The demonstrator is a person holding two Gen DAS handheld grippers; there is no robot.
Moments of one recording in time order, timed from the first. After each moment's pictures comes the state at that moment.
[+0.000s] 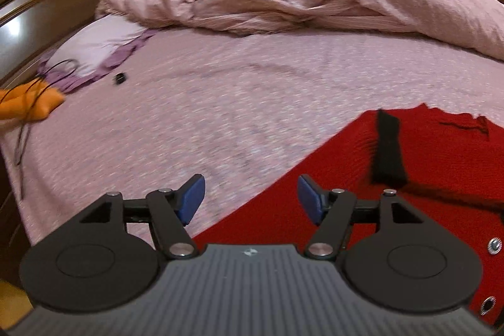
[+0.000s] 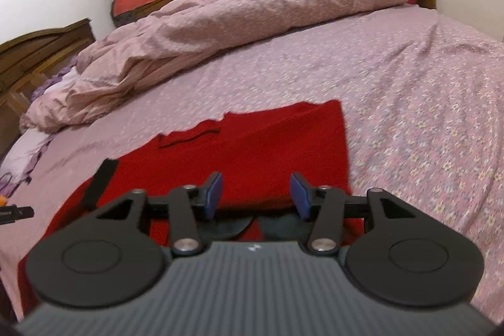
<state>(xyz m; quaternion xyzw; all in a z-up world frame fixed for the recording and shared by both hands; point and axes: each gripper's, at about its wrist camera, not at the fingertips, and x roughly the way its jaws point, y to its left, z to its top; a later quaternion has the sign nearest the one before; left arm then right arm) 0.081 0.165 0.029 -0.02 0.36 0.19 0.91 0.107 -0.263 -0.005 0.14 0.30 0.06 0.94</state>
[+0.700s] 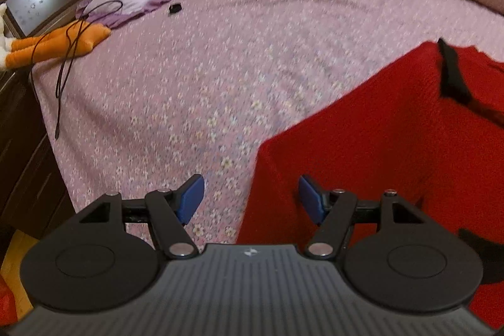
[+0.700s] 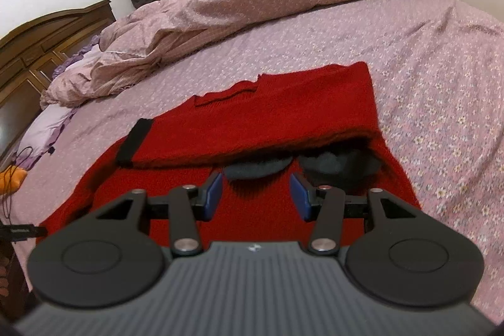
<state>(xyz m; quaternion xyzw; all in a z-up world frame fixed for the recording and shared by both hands) 0.013 0.211 -0.016 -0.02 0.44 0.24 0.87 0.061 -0.233 -0.012 0.14 0.32 0.09 0.93</state>
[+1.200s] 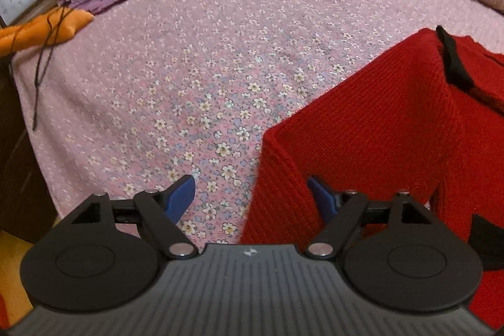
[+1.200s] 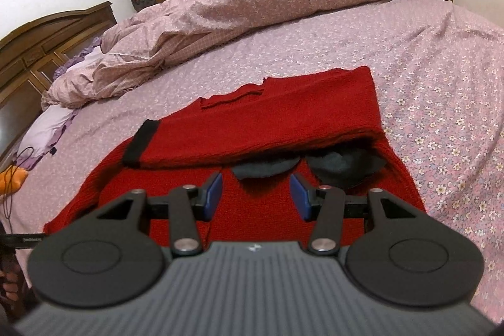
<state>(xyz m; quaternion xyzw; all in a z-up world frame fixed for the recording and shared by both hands) 0.014 0.232 -0.036 -0.05 0.45 0.20 0.87 0.052 -0.223 -0.005 0.13 0.32 0.09 0.94</state>
